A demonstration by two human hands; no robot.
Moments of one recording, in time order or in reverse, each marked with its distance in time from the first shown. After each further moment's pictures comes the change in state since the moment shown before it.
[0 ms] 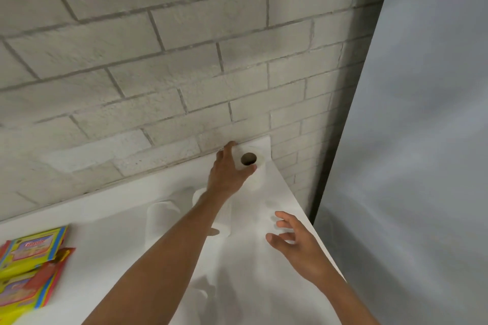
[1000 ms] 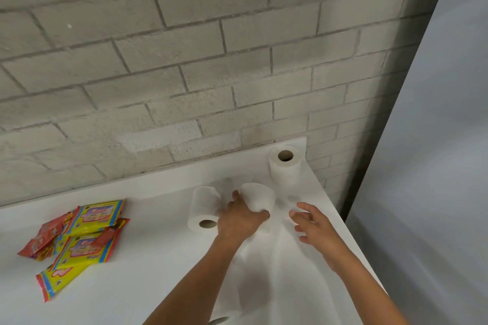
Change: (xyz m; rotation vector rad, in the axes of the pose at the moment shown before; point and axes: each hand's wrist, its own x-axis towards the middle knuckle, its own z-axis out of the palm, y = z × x) left_hand -0.118 -0.062 -0.027 0.137 -0.136 -0.400; right_hand 0.003 -0.029 0.033 0.138 -0.080 0.112
